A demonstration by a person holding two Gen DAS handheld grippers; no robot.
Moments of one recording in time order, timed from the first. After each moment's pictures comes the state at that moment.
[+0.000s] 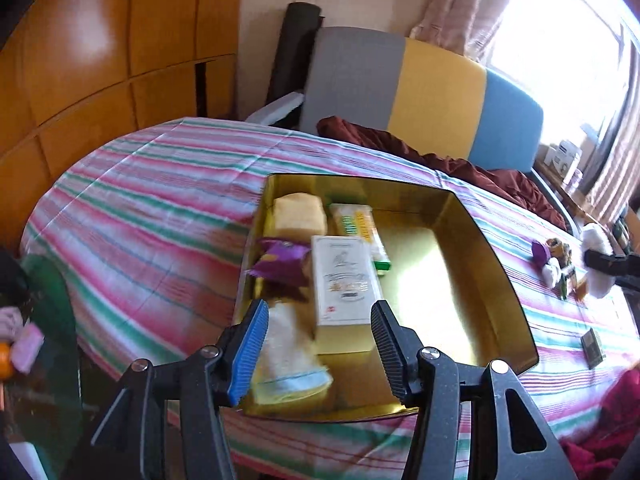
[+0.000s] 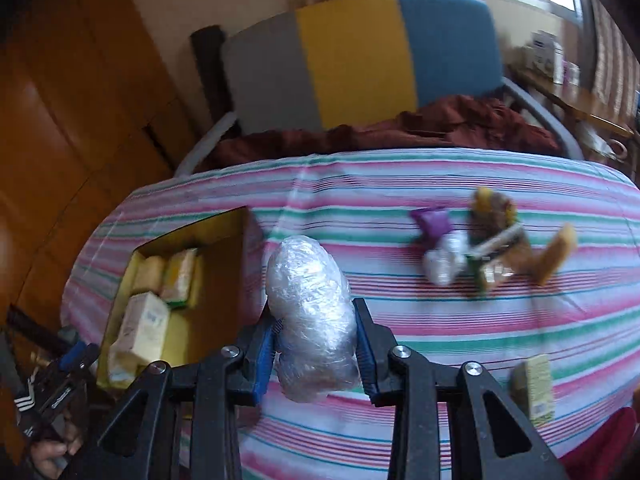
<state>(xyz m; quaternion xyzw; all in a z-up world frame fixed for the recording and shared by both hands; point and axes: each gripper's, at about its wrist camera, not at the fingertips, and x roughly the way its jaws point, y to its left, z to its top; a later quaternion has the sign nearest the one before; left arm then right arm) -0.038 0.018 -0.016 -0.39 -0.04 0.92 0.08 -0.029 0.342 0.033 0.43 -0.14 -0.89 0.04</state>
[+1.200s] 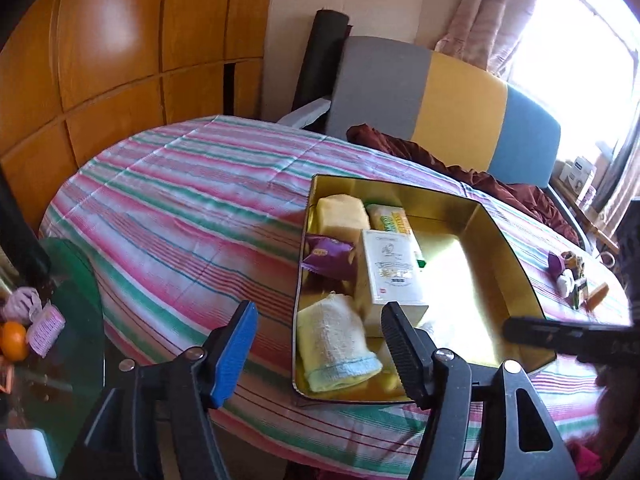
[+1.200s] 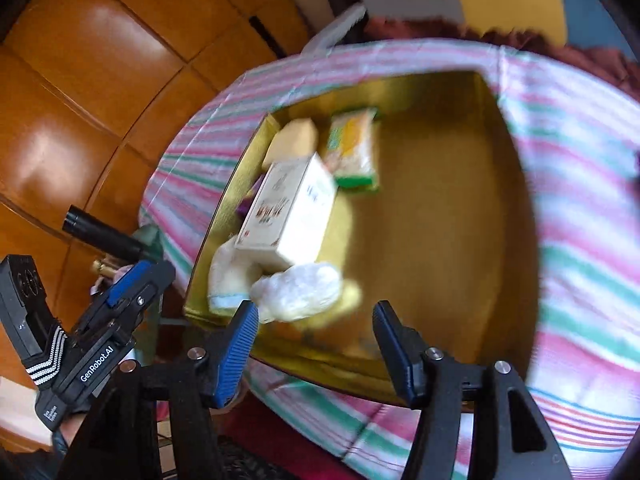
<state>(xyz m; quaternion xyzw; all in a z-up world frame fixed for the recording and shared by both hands) -0.025 -0.011 -0.018 -0.37 -0.05 0.93 0.05 -0.038 0.227 -0.016 0.51 -0.14 -0.83 0.19</state>
